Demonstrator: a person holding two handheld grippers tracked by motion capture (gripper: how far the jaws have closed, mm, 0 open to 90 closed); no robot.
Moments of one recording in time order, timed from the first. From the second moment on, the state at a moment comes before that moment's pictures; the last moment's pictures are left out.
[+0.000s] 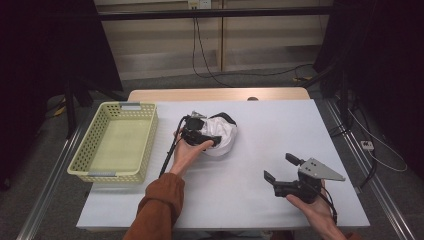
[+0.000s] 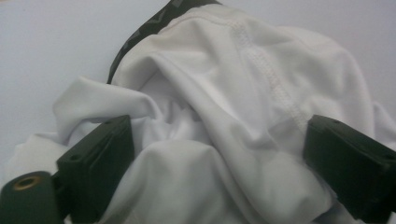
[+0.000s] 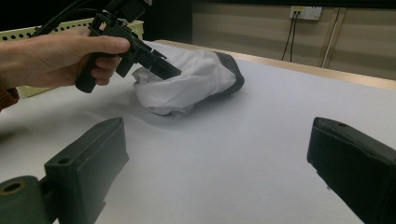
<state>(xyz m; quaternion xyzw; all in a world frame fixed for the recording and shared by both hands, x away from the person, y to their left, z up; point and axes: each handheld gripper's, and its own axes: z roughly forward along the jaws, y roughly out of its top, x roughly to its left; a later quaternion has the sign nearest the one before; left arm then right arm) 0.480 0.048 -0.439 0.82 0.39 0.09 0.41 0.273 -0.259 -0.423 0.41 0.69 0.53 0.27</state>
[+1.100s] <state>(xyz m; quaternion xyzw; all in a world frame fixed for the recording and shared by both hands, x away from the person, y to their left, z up) 0.465 0.056 -0.402 0.79 0.35 0.15 0.47 0.273 -0.262 -0.424 0.41 0.69 0.54 0.27</state>
